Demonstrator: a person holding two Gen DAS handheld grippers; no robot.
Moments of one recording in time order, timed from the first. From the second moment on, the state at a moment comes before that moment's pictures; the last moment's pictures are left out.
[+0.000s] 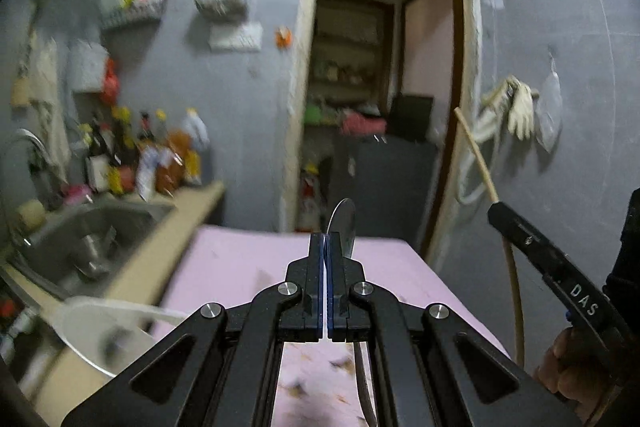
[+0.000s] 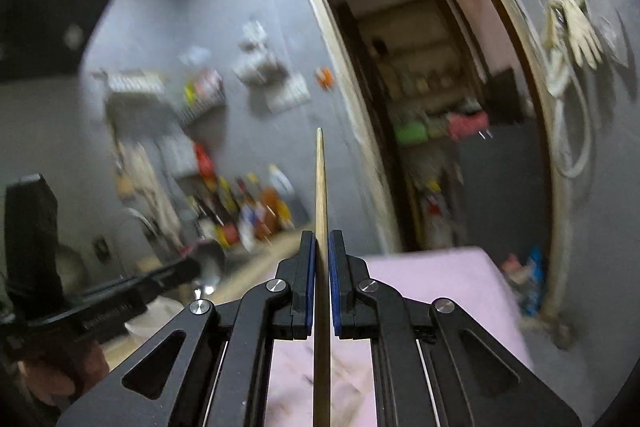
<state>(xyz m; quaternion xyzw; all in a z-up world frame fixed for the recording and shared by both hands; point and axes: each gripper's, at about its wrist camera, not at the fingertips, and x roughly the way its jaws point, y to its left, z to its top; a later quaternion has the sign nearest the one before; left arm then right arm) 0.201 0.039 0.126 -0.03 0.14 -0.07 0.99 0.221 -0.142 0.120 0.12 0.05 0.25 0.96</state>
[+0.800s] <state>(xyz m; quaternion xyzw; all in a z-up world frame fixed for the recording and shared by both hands) 0.199 0.230 0.119 -0.09 0.04 0.16 0.98 0.252 0.009 0.132 0.21 -0.04 0.27 0.94</state>
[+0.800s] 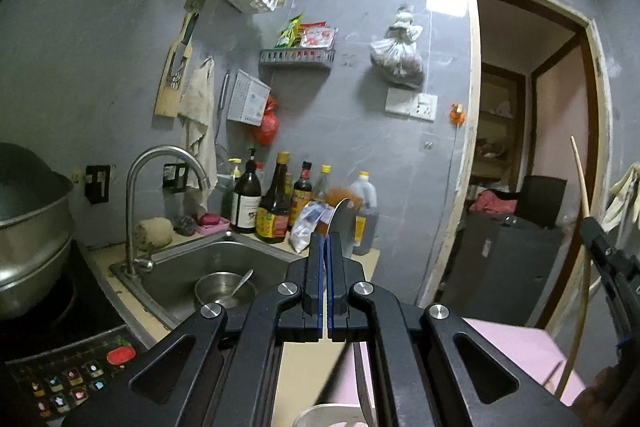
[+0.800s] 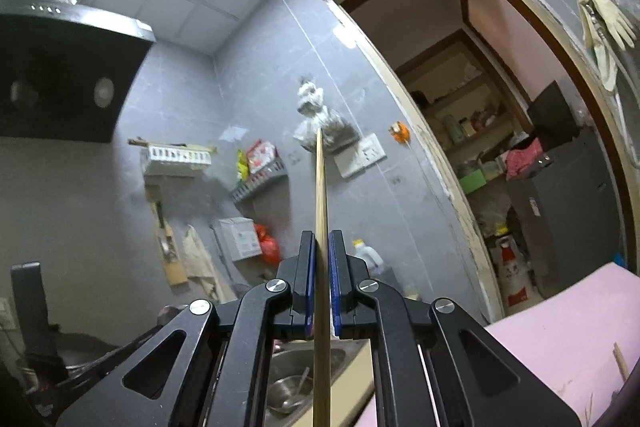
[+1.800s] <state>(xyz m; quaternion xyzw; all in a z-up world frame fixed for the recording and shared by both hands) 0.205 0.208 0.066 -0.08 0.13 0.11 0.98 0.232 0.038 0.081 0.07 0.03 0.24 0.97</state>
